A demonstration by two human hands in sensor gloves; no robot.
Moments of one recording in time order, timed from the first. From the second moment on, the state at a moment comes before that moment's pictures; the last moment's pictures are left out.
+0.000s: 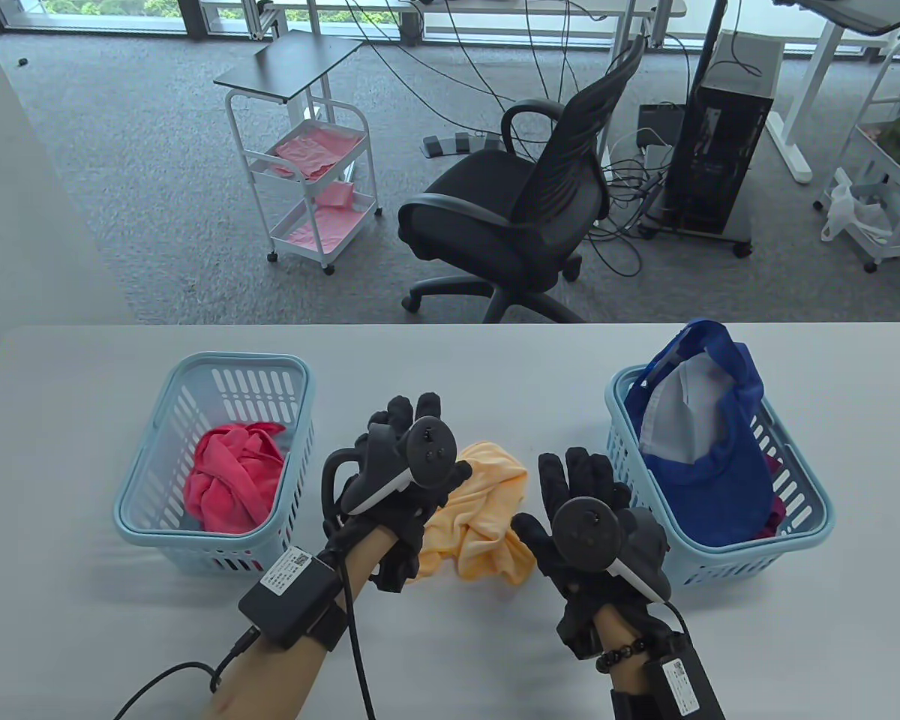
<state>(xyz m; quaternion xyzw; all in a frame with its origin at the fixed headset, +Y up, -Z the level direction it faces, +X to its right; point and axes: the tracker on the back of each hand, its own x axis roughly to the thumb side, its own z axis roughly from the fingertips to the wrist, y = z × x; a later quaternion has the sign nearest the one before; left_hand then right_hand) -0.089 -0.637 -0.399 -0.06 -0.12 0.07 0.99 0.123 -0.667 -0.333 0.11 -0.05 0.97 0.19</state>
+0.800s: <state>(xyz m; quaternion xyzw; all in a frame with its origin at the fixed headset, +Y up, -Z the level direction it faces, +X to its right) -0.053 -0.773 -0.424 -0.20 -0.14 0.03 0.97 0.130 -0.667 -0.334 0.10 -0.03 0.97 0.21</state>
